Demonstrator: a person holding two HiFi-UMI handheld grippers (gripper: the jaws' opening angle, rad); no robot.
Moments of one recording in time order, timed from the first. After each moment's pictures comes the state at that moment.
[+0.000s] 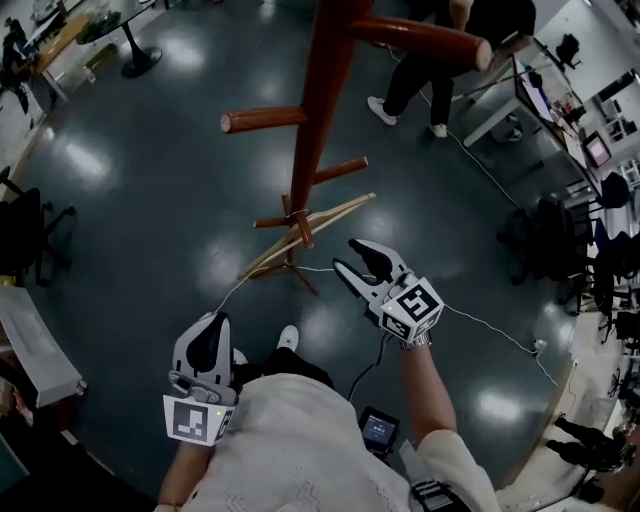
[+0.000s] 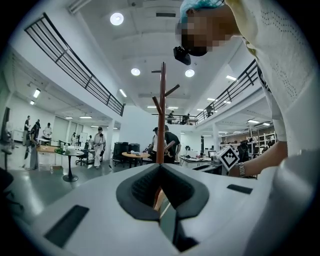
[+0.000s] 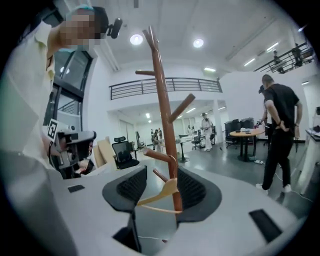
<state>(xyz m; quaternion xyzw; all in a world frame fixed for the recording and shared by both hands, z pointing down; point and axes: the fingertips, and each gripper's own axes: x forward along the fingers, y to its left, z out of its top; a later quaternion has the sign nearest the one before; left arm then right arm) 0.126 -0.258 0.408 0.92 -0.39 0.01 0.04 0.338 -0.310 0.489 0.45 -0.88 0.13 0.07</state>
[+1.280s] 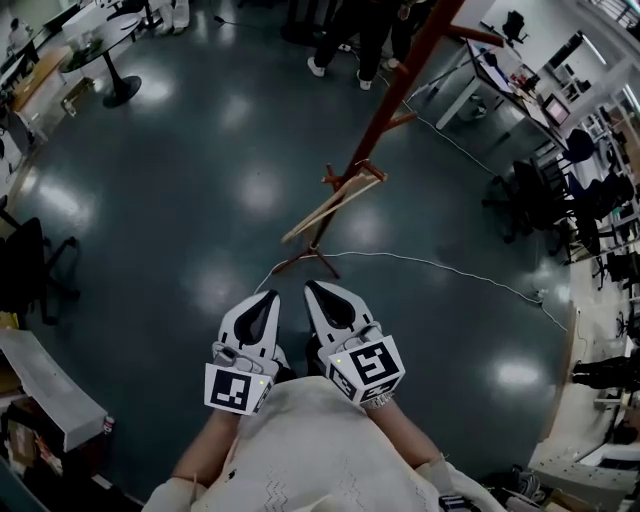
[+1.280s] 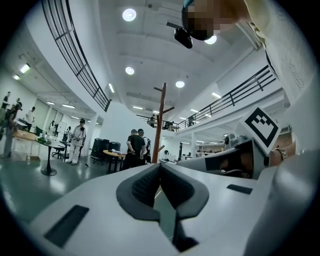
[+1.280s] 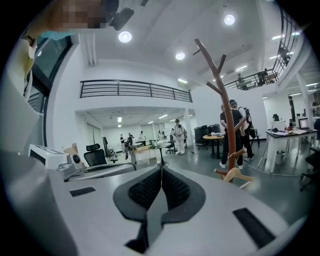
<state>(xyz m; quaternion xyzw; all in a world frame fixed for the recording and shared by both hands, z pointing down) -0.040 -0.198 0.405 0.96 -0.26 -0.02 0.06 0.012 -0.190 0.405 0.63 -0.76 0.14 0.05</state>
